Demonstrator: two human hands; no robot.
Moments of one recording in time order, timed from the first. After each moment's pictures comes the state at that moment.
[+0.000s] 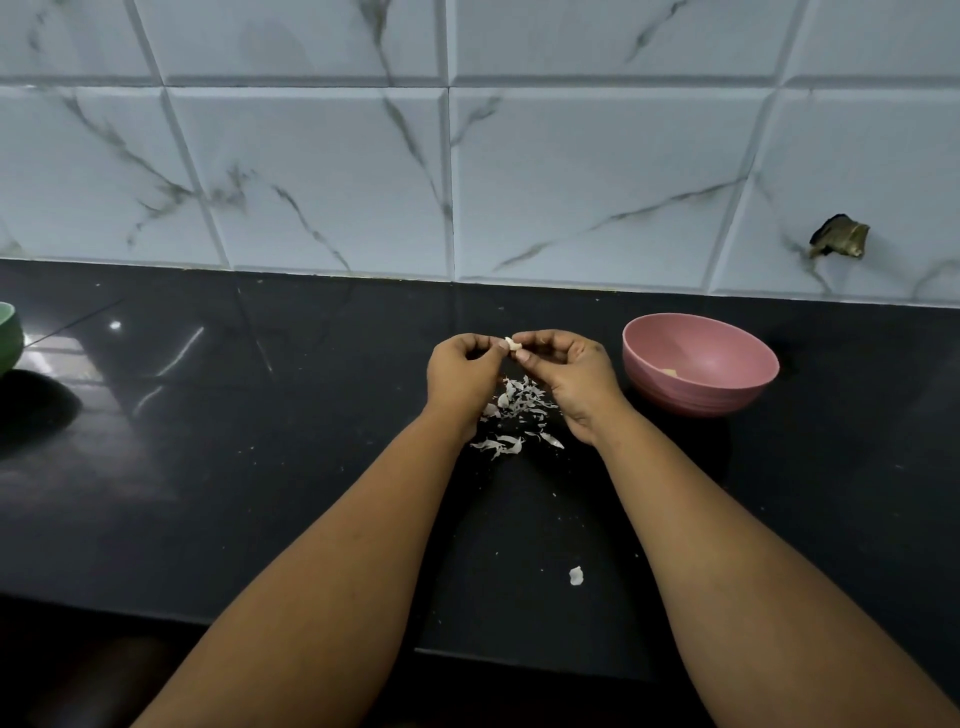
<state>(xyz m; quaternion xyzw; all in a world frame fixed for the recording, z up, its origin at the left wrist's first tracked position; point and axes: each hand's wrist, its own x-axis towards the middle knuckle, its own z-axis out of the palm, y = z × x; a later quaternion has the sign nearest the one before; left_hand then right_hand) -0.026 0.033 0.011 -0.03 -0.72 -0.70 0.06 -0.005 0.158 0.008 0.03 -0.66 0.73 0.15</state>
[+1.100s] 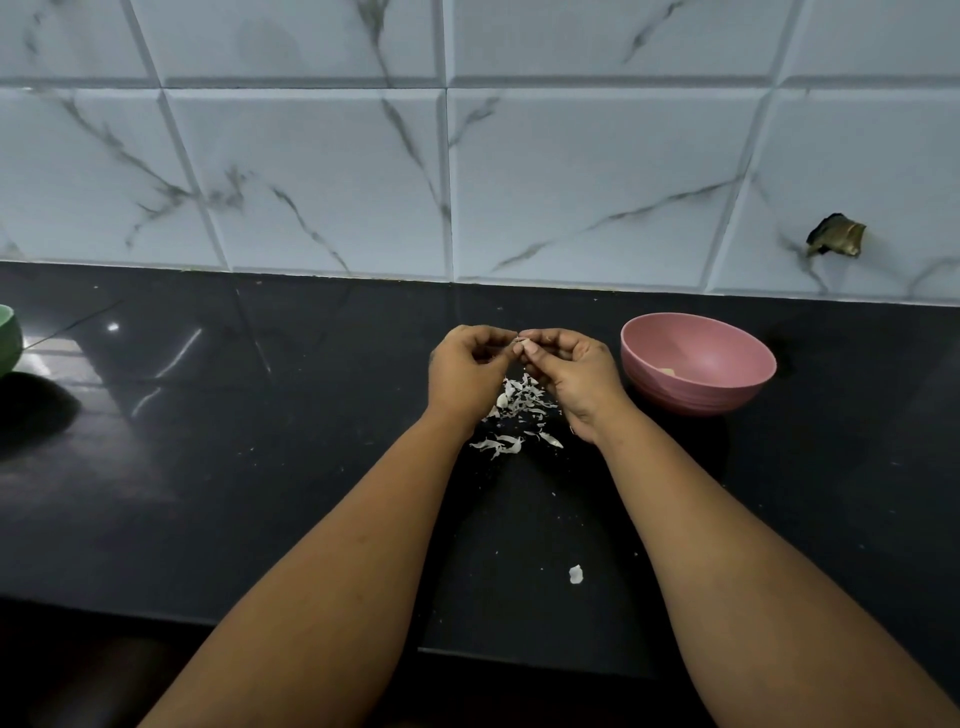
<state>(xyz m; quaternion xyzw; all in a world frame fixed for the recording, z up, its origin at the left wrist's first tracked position) -0.029 0.030 0.008 -0.14 -0.76 -0.62 0.14 -0.006 0.161 0.009 0.01 -0.62 0.77 0.14</state>
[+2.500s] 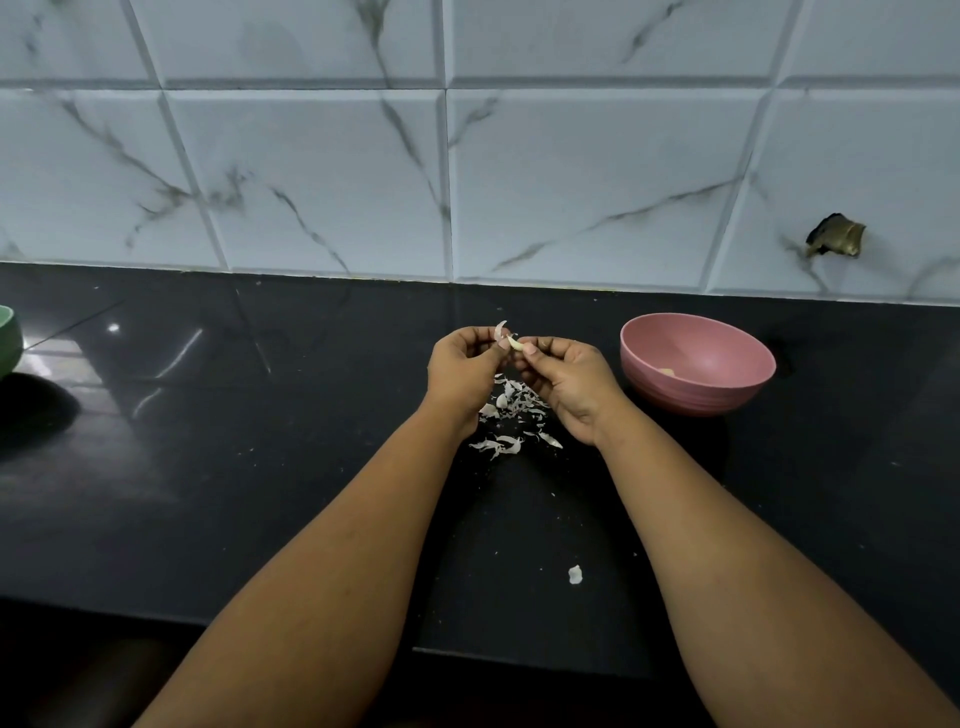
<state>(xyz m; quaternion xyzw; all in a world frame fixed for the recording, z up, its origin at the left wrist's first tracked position) -0.032 0.034 0.010 -0.08 -0.62 -0.78 0.01 -0.003 0.156 0.013 -0.01 -0.59 0.80 0.07</state>
